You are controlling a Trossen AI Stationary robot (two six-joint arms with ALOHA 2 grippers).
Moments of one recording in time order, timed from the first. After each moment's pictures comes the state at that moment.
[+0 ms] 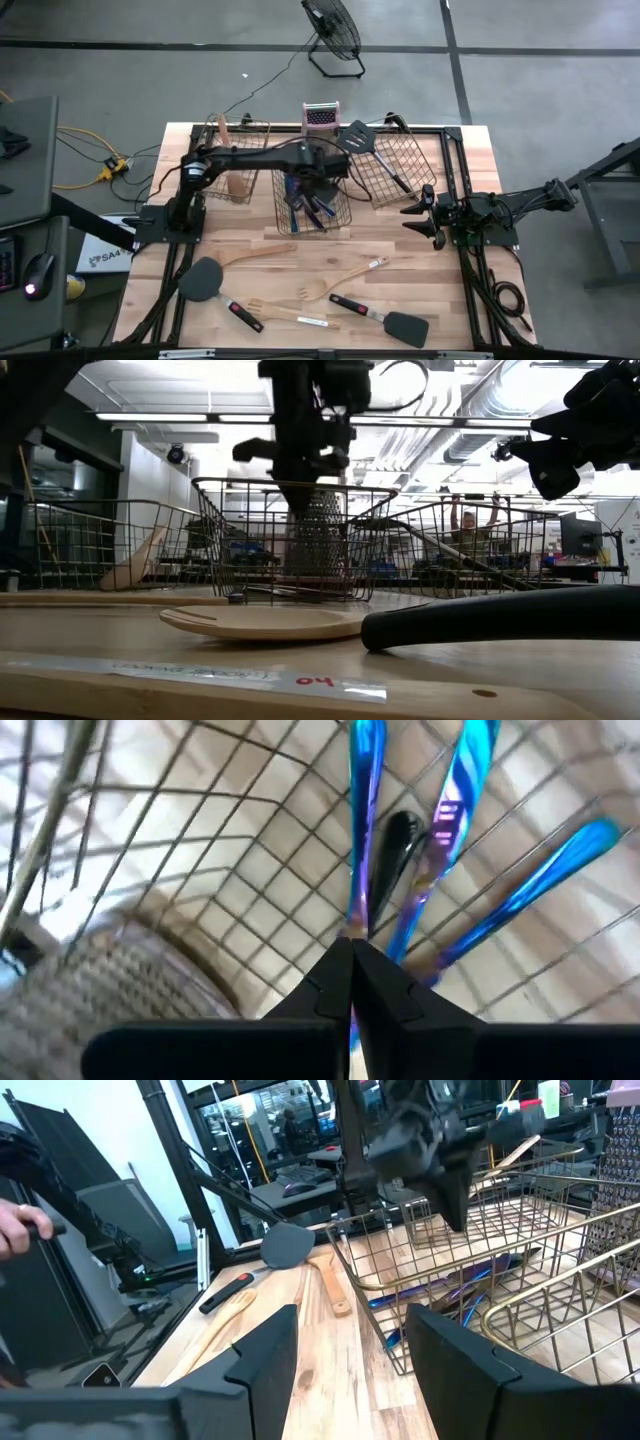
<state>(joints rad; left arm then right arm) 0.15 2.02 1.86 -1.20 -0.14 0.85 0.23 0.07 0.01 0.06 0.18 0.28</state>
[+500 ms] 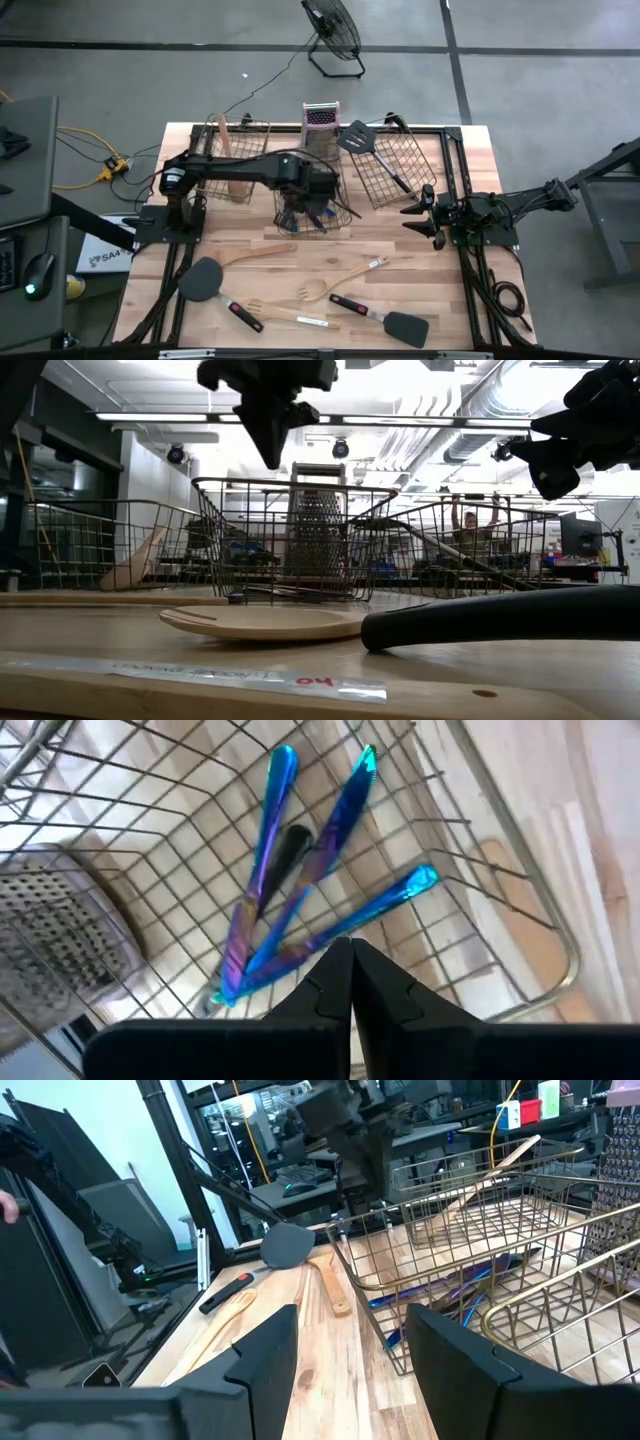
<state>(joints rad) 0.01 1.88 1.86 -1.36 -0.13 0.44 0.23 0.07 0.01 0.06 0.18 0.28</state>
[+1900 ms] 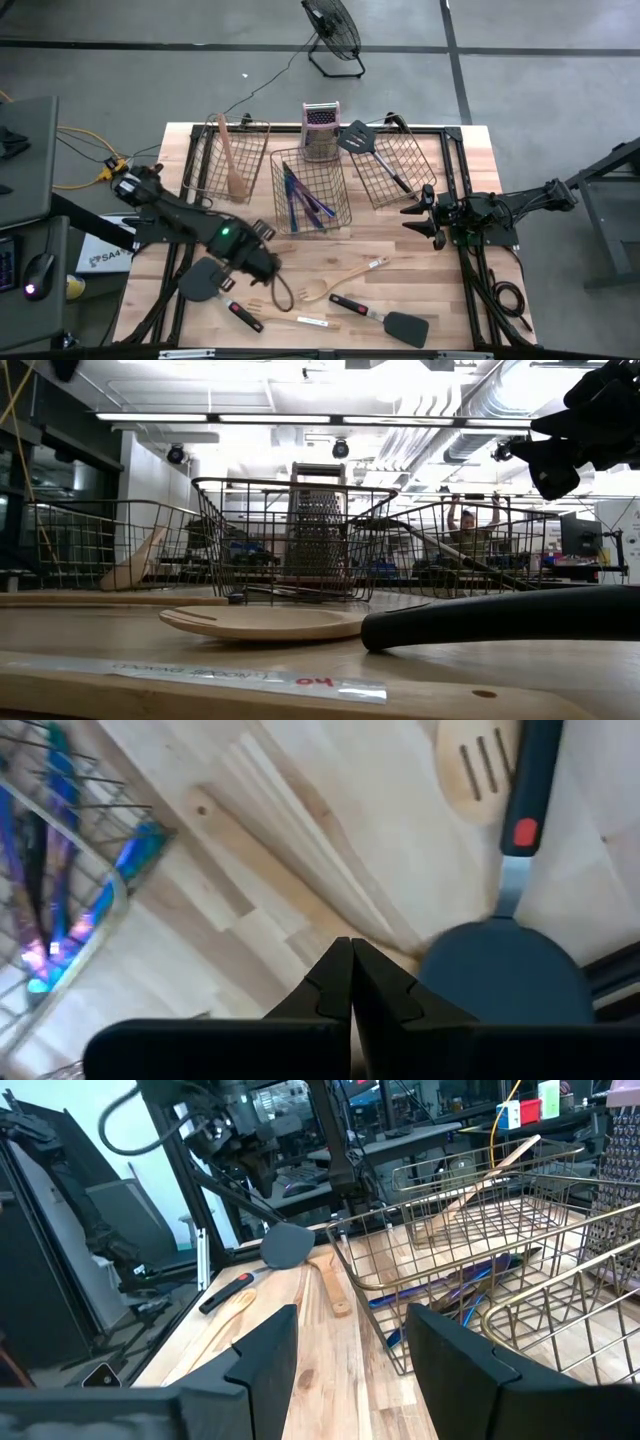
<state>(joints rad) -0.52 1.61 1.58 -1.46 -0.07 0.11 0.23 0.07 0.01 0.06 0.18 0.28</state>
